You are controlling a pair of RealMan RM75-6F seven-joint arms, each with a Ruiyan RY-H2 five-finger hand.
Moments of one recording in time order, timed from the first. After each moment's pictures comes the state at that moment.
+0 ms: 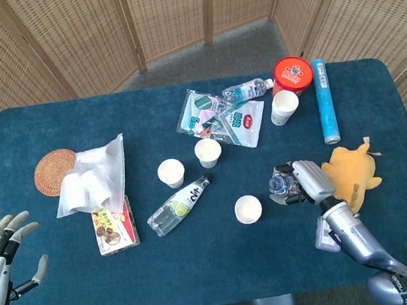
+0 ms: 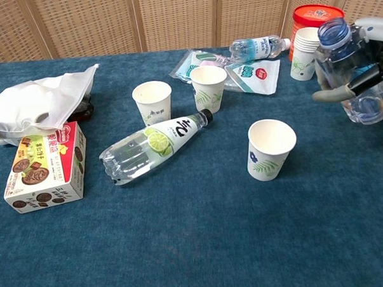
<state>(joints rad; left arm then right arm) -0.03 -1.11 0.01 -1.77 1.67 1.61 -0.12 0.51 -1.35 0.19 -1.64 -1.31 1.04 0.24</state>
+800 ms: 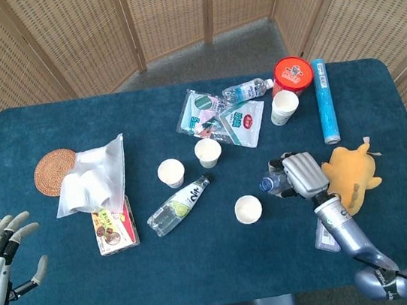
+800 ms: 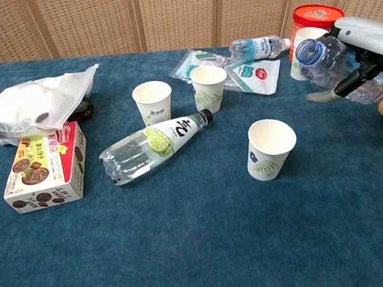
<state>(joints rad) -0.03 -1.10 0.01 -1.77 1.67 1.60 -0.14 0.55 -1.45 0.18 -1.50 -1.36 1.13 -0.03</state>
